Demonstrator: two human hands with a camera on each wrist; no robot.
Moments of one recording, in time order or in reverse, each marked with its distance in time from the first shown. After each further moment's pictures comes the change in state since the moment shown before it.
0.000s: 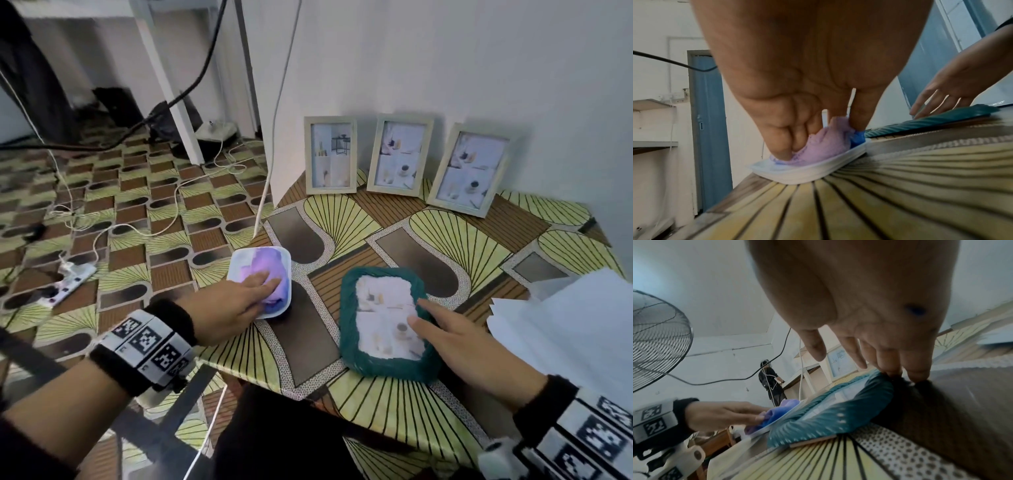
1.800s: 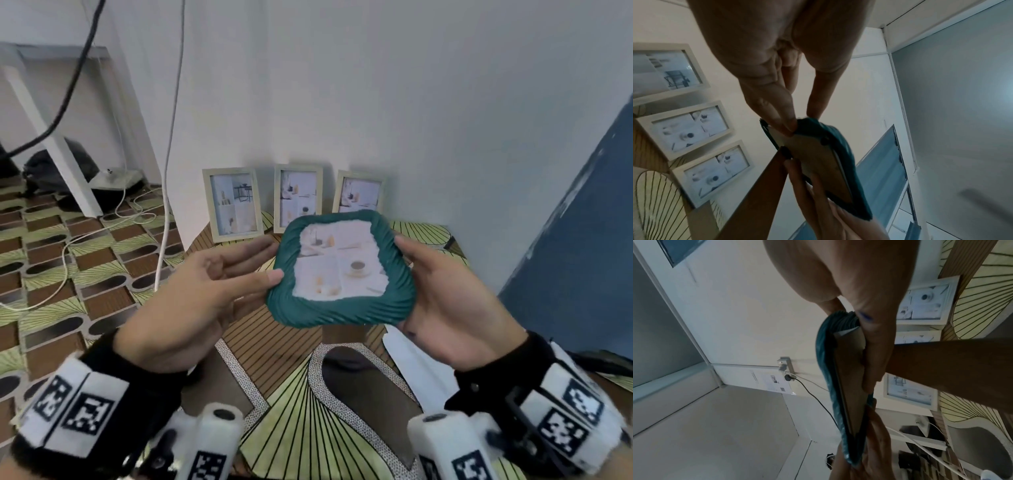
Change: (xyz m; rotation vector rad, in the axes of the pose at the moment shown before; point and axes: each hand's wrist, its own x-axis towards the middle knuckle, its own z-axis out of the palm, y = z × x) left_hand -0.008 0.149 -0.101 -1.738 0.250 0.350; right_hand -0.059 -0.087 -0.105 1.373 -0.159 -0.091
